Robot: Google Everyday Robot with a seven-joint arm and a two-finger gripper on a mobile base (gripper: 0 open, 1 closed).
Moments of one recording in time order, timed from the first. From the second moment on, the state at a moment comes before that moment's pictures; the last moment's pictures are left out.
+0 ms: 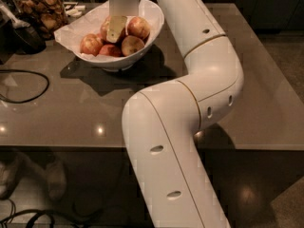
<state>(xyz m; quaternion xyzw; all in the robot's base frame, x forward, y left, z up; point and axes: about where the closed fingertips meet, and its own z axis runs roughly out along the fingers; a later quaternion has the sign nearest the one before) 0.754 0.098 0.938 -0.65 0.72 0.08 0.23</state>
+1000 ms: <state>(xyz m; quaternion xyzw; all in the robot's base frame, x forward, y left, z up) 0.759 0.095 0.930 -0.65 0.71 0.10 0.24</state>
